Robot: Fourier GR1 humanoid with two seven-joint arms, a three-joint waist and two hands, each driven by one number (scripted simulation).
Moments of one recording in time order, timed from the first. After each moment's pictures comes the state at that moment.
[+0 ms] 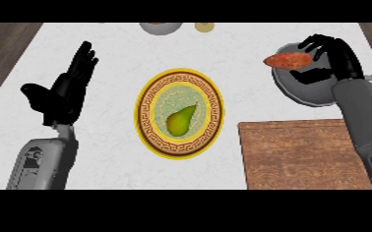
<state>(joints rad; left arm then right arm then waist) -0.29 0.16 0.08 -1.47 -0.01 0.04 0.10 -0.82 -0.40 -0.41 -0.46 0.81 -0.16 -0.40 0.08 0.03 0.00</state>
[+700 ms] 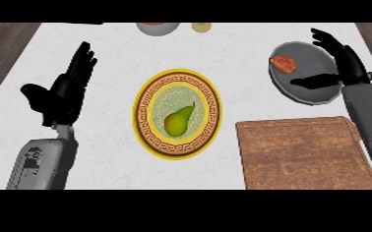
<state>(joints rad) -0.29 0.16 0.08 -1.47 -0.01 0.04 0.09 -0.87 -0.46 -0.55 -0.25 0.66 0.00 -0.63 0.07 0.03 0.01</state>
